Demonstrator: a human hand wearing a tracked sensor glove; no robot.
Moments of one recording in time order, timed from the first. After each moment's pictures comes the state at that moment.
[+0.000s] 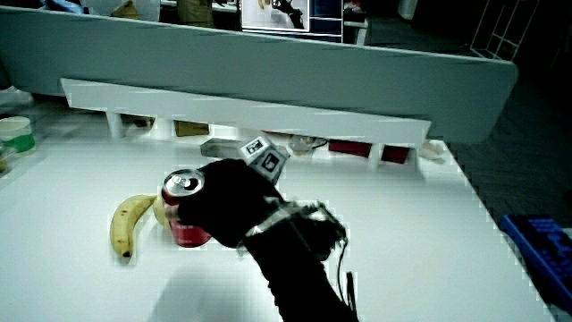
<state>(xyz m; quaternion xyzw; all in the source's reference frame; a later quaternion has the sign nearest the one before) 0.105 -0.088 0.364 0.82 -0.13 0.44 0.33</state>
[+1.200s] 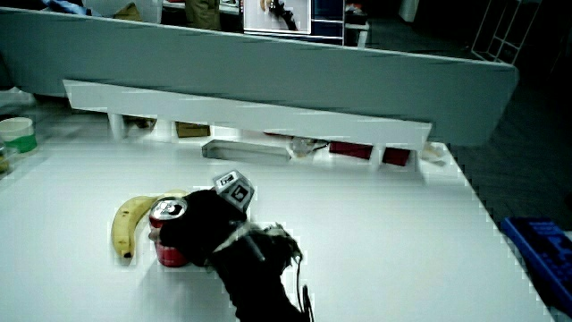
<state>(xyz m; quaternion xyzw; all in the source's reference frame) 0.056 -0.084 0.446 0.83 -0.09 0.43 0.34</state>
